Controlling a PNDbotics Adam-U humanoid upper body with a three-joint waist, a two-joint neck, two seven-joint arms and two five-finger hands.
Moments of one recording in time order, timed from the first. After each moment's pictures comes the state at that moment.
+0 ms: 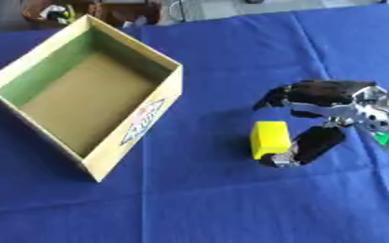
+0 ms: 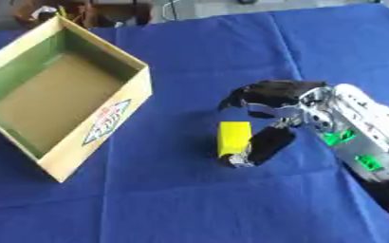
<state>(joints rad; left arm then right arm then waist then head) -0.23 0.14 0.05 -1.99 -0.12 -0.18 0.19 -0.64 -0.84 0.30 -1.89 0.73 0.16 0.86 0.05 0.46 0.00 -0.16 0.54</state>
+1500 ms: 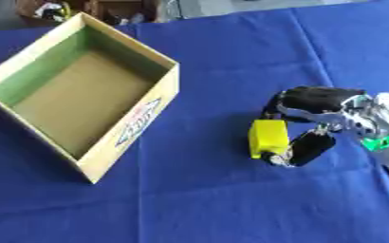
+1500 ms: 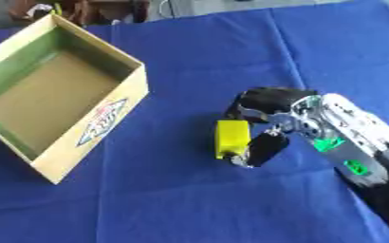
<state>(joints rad) -0.23 0.13 0.04 -1.99 -0.12 -0.18 0.18 -0.62 -0.83 0.31 -1.85 0.76 0.16 0.78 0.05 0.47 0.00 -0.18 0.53</state>
